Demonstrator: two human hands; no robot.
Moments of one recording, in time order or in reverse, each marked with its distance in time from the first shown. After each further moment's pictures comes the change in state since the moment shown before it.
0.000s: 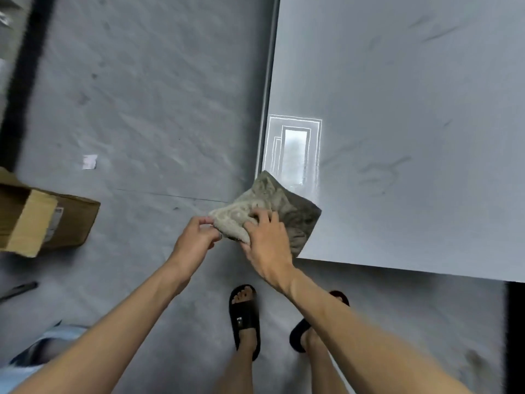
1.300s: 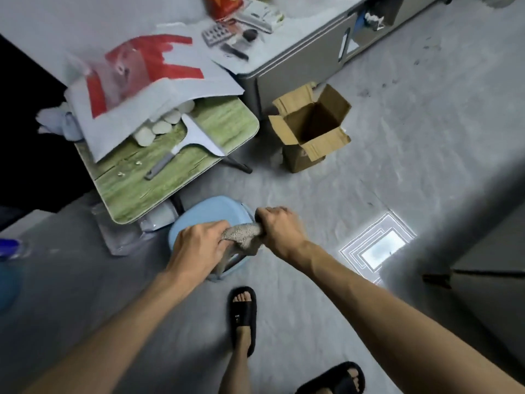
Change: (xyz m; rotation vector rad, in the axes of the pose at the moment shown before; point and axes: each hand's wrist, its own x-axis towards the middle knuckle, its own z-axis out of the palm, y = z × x) left_hand -0.345 -0.393 -0.433 0.652 0.781 0.192; right_hand -0.213 -0.557 0.168 -0.277 -0.401 -0.911
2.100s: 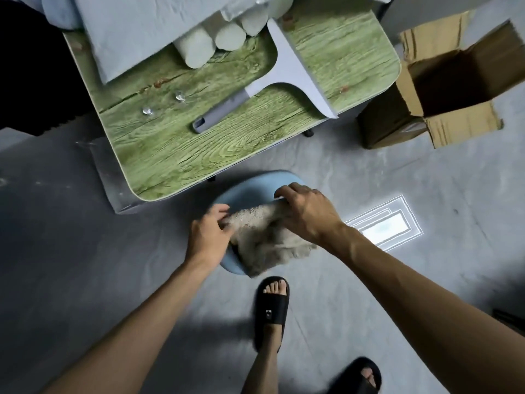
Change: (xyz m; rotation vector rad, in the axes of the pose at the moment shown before) left_hand 0.070 -0.282 0.180 -0.667 -0.093 -0.671; right_hand 0.228 -0.056 0.187 -0.025 -0.249 -0.044
